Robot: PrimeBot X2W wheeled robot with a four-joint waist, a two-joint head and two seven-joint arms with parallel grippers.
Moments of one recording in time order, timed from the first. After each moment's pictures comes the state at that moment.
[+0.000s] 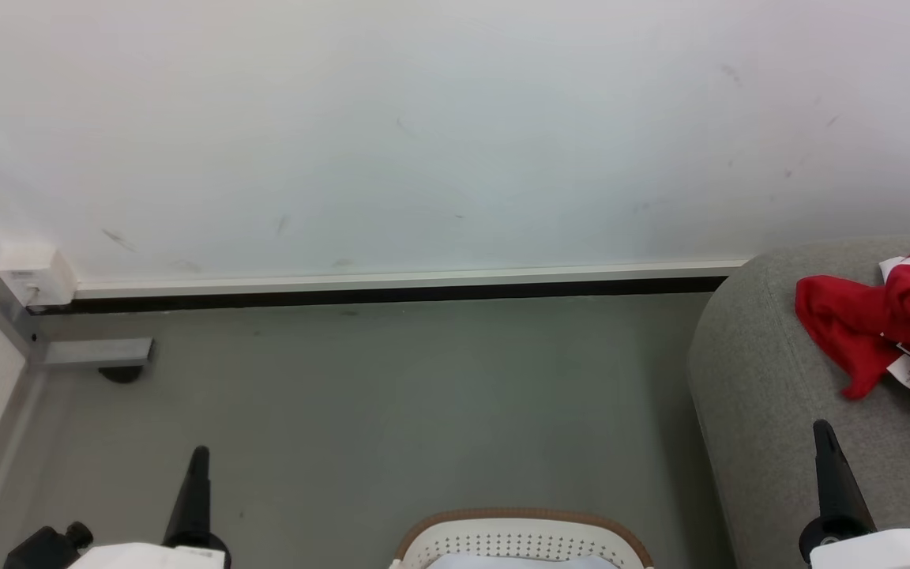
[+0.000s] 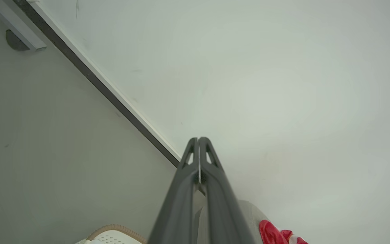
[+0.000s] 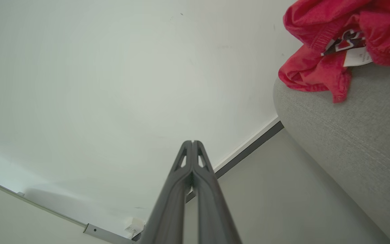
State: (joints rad) left arm -0.05 0.06 0.06 0.21 -1.01 -0.10 -0.06; right arm -0.08 -0.11 0.08 0.23 1.07 0.13 -0.12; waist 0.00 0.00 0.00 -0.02
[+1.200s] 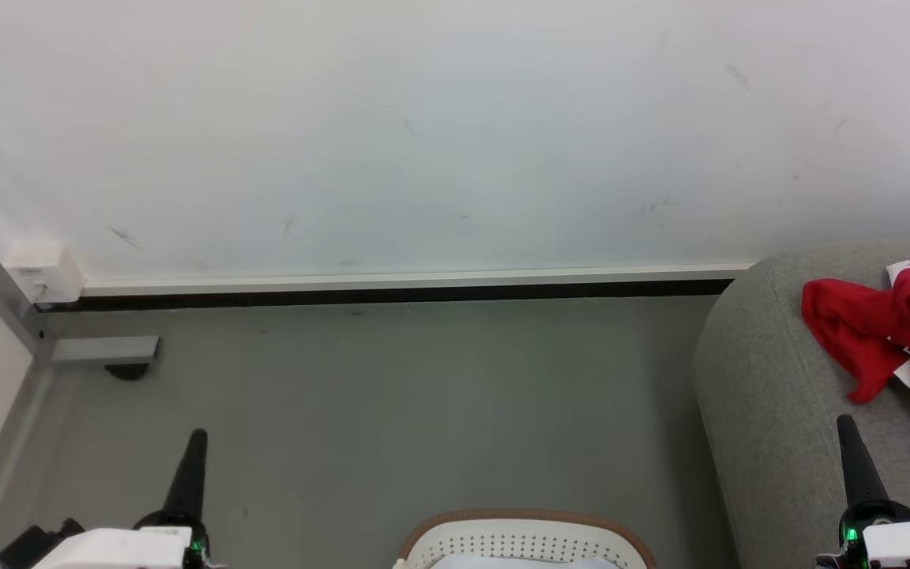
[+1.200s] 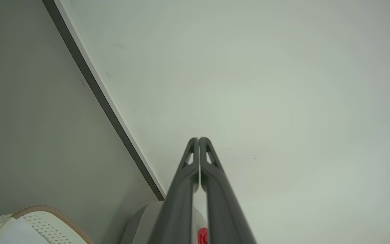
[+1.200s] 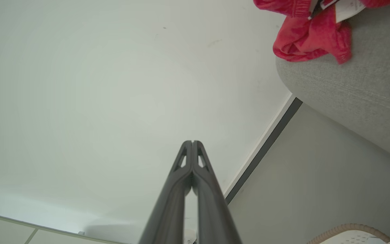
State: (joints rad) left arm -0.08 0.05 0.09 0.19 -1.34 -0.08 0.04; right arm -0.10 -0.16 0.09 0.23 1.48 0.13 -0.09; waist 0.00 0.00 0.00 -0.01
